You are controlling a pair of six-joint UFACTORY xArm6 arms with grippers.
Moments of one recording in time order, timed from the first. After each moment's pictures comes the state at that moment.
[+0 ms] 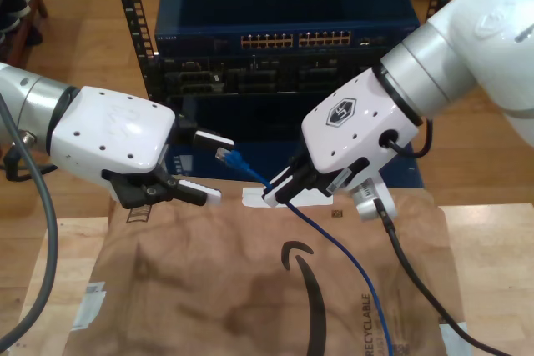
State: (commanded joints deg) left arm 16.4 -14.8 -51.1 -61.3 105.2 -66.4; right arm 14.3 -16.1 -54.0 52.4 79.4 90.5
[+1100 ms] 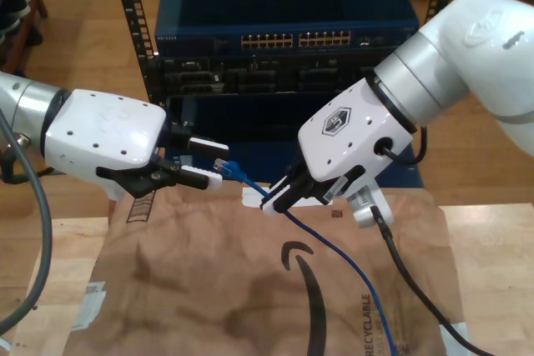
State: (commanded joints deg) left arm 18.1 -13.2 -51.0 -62.9 105.1 -67.3; right arm 15.0 -15.7 -53.6 52.2 79.4 90.5
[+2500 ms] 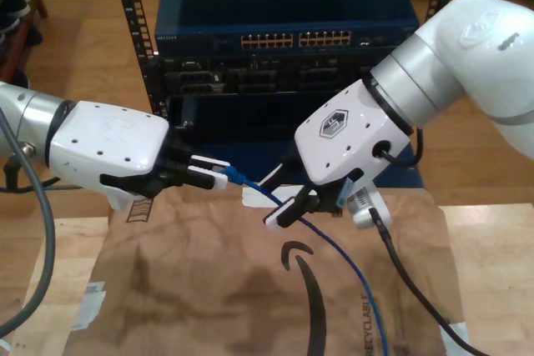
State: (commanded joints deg) left arm 18.0 -11.7 -49.5 -63.0 105.5 -69.3; right arm 15.3 -15.4 -53.5 52.4 79.1 87.1
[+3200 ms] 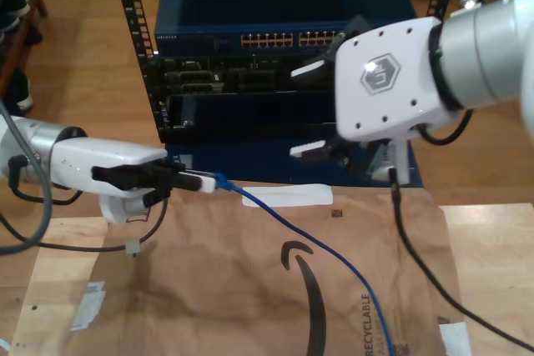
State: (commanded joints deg) left arm 22.4 5.8 -54.6 -66.8 119.1 -88.0; right arm 26.0 -34.9 -41.8 51.8 43.0 74.8
